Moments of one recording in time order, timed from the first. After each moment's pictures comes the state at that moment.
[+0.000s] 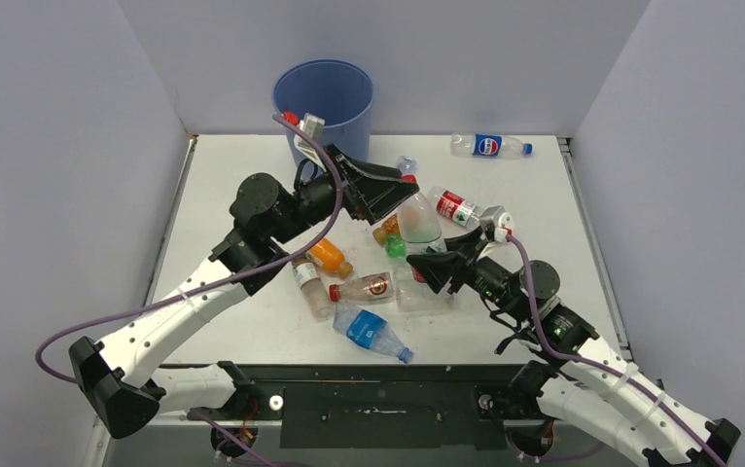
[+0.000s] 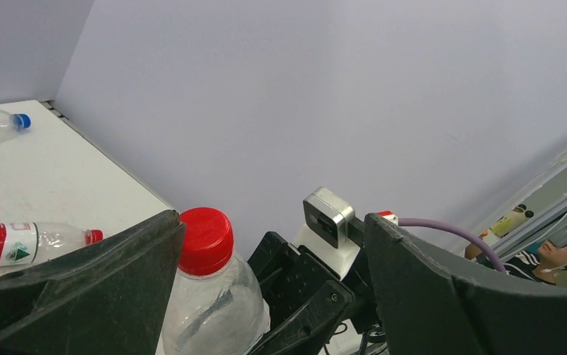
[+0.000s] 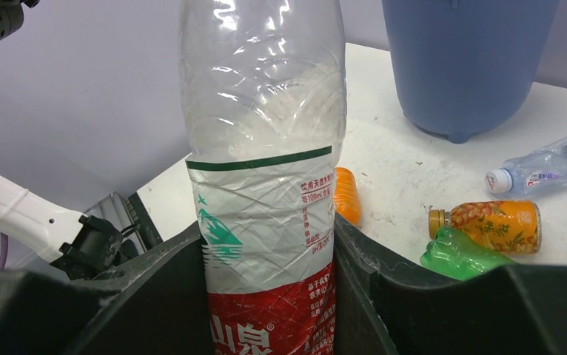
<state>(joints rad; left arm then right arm) -0.79 1.20 1.22 0.29 0.29 -0.81 0.76 0.65 0.62 0.12 -0.17 0.34</state>
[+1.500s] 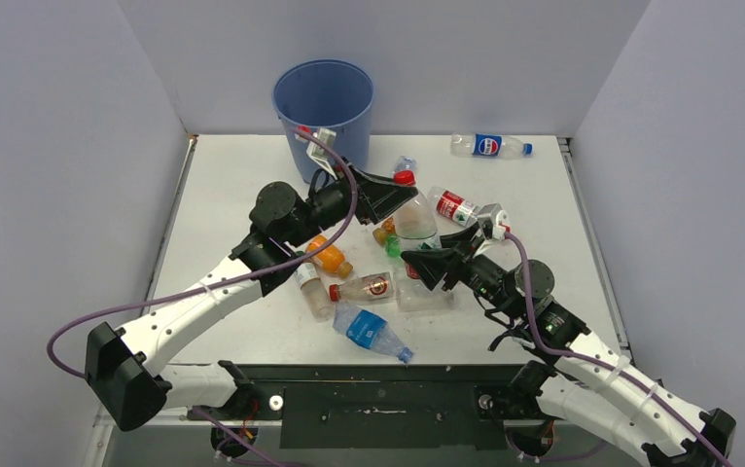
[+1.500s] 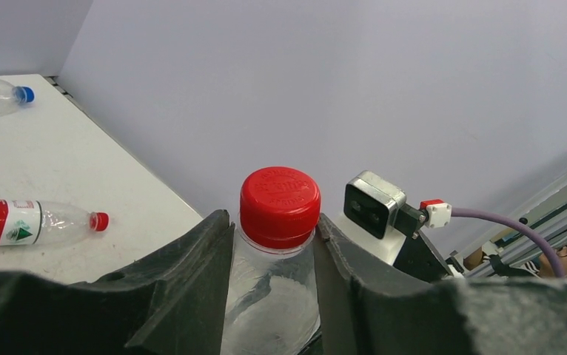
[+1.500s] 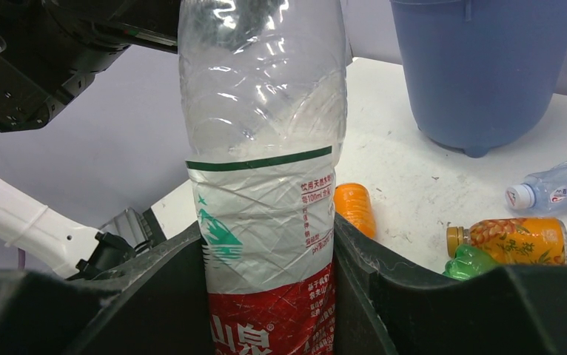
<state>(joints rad) -0.77 1.24 1.10 0.44 0.29 -0.86 0.77 0.69 0.61 0.23 -0.16 0.39</state>
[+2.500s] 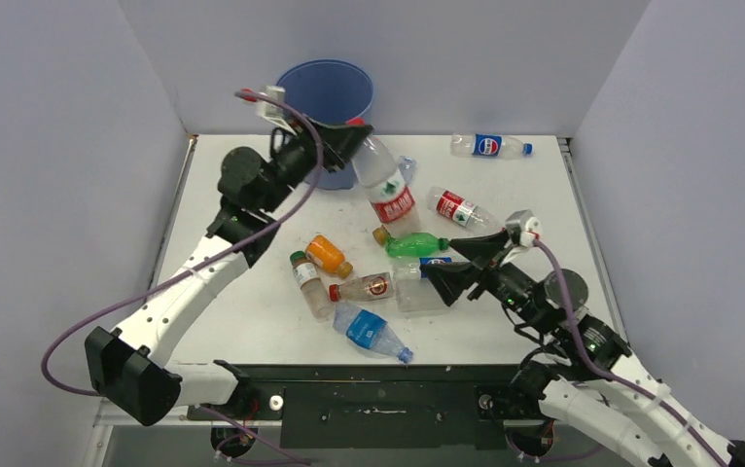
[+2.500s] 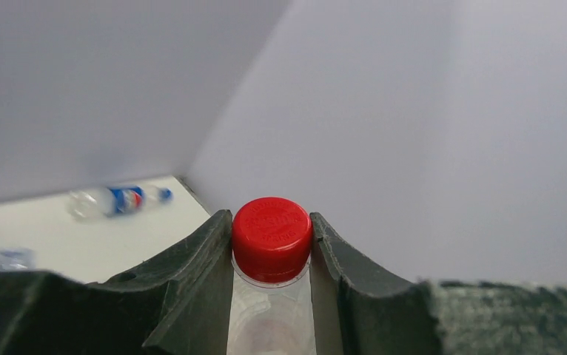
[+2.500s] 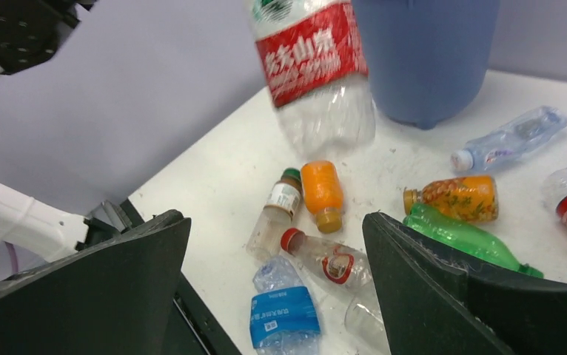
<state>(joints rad) -0.59 1.29 1.22 0.42 0.26 -0.77 0.79 0.56 0.71 -0.13 -0.06 0.35</state>
